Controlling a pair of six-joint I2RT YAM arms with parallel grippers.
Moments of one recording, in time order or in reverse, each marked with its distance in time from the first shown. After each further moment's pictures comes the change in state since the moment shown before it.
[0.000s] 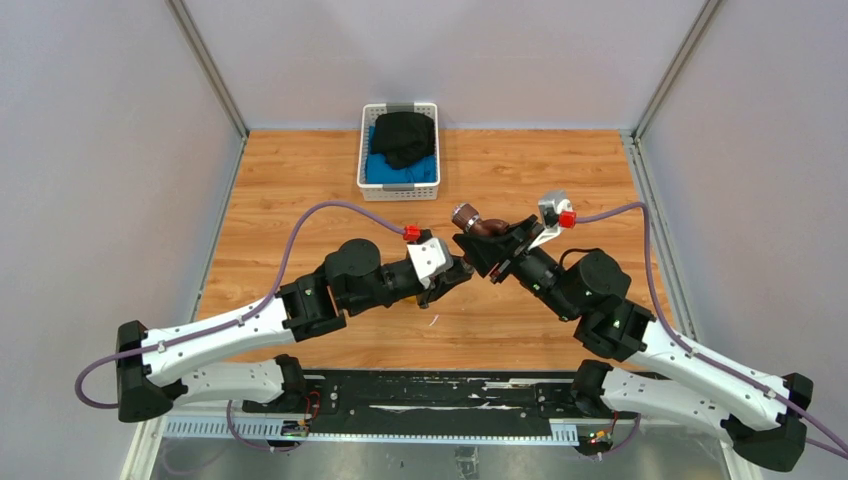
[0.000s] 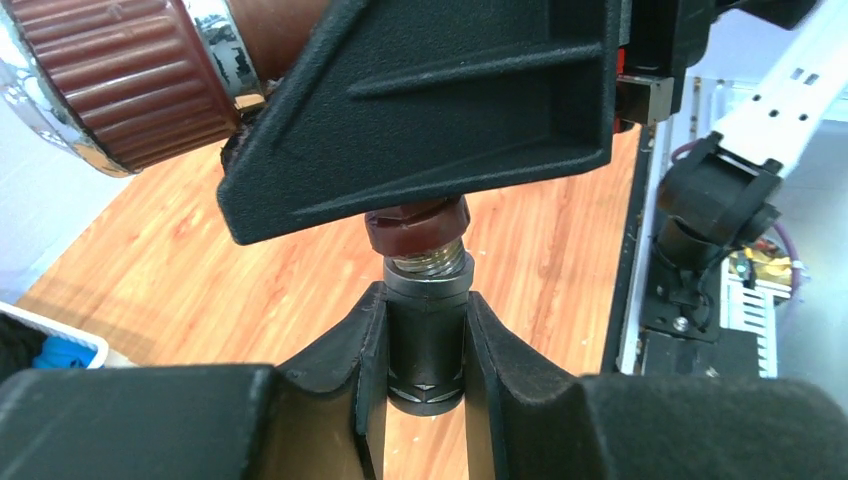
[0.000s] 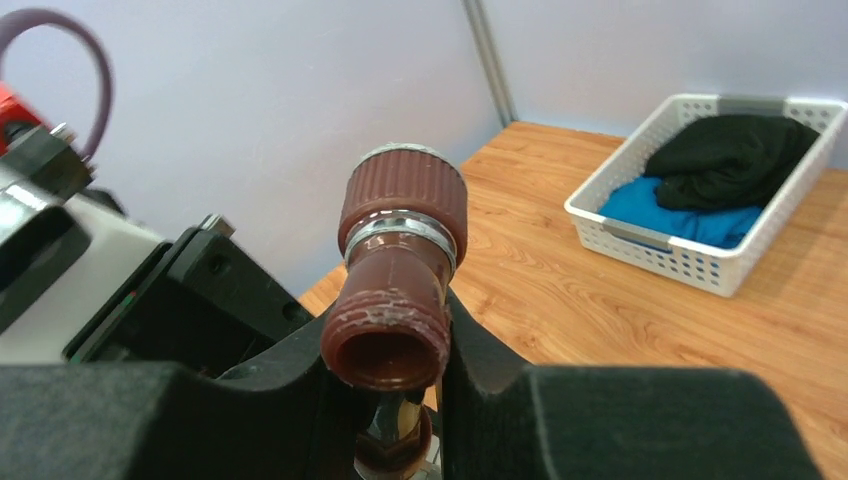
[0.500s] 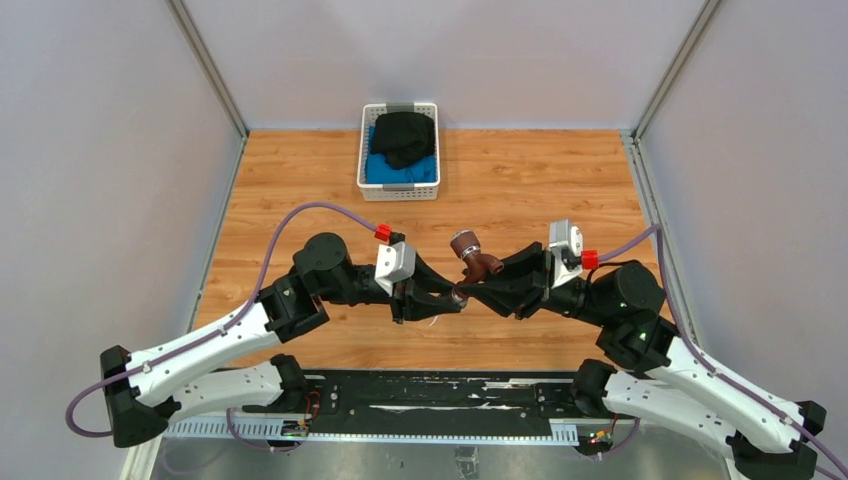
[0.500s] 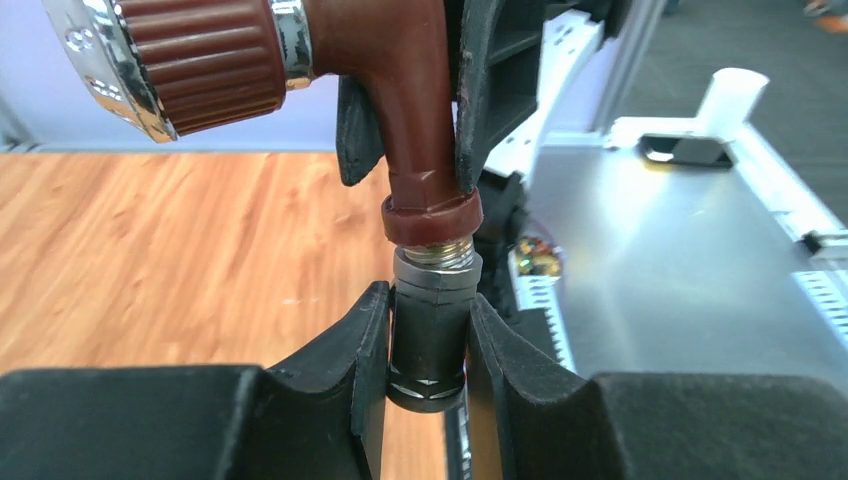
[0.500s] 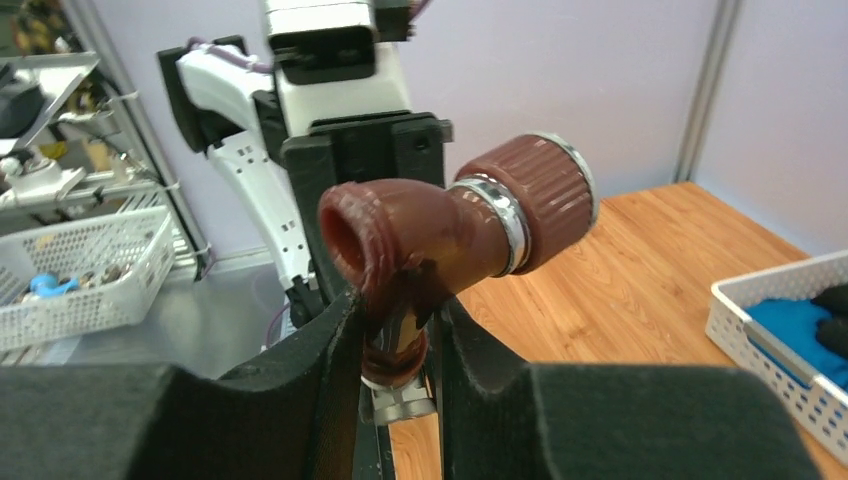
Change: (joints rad) left arm 0.142 -0.117 -0.066 0.040 0.516 -0.158; right arm -0.066 -0.159 -0.056 0.005 -0.566 -0.156
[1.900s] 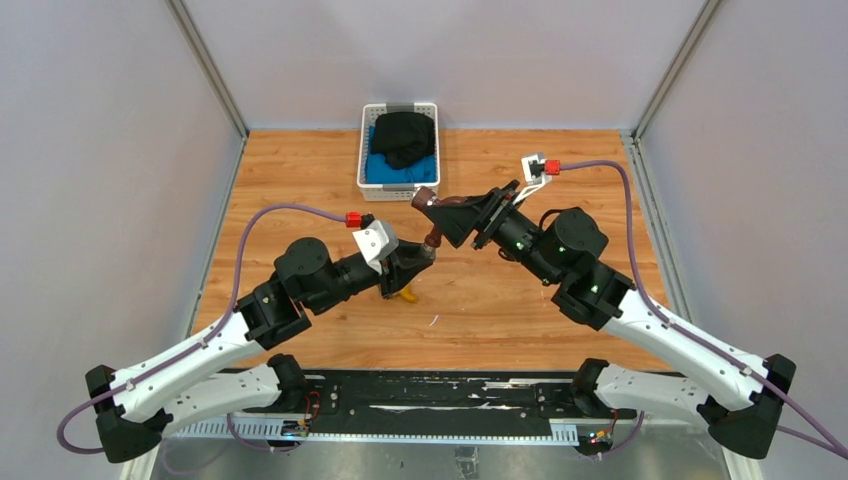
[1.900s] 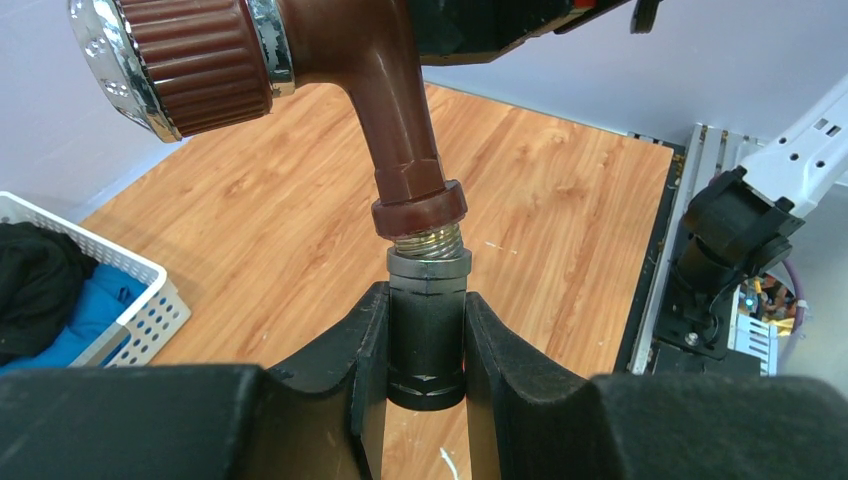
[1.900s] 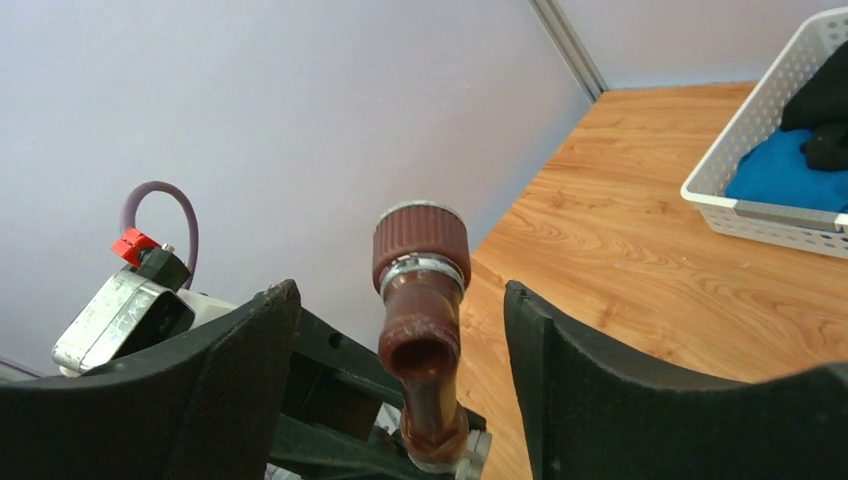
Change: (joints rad) left arm 0.046 -0.119 -0.038 -0.100 -0.441 0.056; right arm -0.053 0.363 0.255 -0.026 0.402 0.475
